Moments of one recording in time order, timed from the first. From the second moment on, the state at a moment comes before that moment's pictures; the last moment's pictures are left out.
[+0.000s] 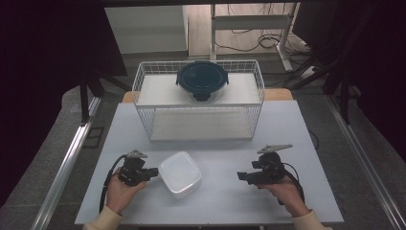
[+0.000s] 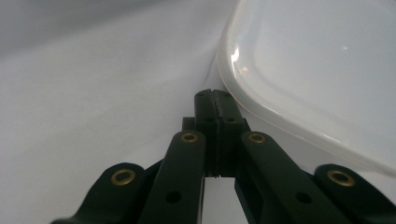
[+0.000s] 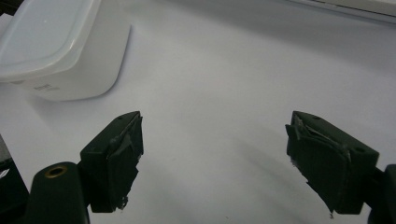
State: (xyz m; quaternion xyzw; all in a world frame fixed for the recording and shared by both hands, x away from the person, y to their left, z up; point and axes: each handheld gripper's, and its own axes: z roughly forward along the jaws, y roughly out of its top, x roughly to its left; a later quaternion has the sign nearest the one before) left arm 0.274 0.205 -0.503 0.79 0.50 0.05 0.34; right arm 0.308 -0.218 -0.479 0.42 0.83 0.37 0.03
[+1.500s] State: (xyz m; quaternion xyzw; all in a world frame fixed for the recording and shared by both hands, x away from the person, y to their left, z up) left arm 0.265 0.189 -0.478 0.76 0.51 0.03 0.40; right arm 0.305 -0.211 -0.479 0.40 0.83 0.38 0.03
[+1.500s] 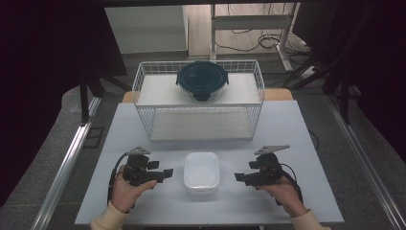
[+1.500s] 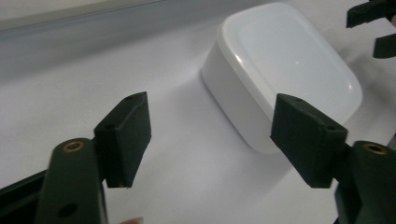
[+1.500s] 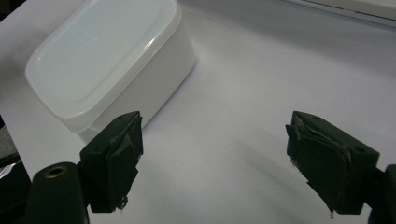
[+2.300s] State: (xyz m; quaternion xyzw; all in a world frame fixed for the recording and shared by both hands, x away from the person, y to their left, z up) left arm 0.294 0.160 -0.500 0.71 0.52 -0.11 0.45; right arm 0.310 -0.171 -0.475 0.43 0.80 0.42 -0.06
